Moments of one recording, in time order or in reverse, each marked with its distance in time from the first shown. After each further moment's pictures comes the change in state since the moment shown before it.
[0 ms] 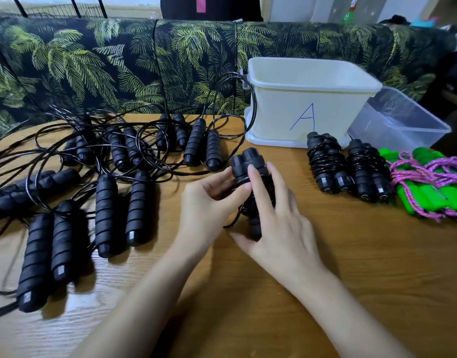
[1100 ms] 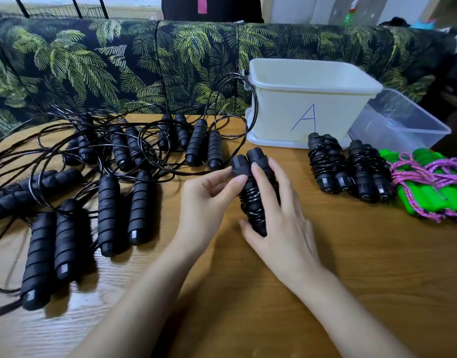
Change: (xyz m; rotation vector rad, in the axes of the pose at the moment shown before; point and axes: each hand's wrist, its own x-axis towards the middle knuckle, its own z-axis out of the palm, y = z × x) left_hand 0.004 0.001 -0.003 0.007 0.012 0.041; right_hand 0.000 0.001 0.002 0.178 0.116 -0.017
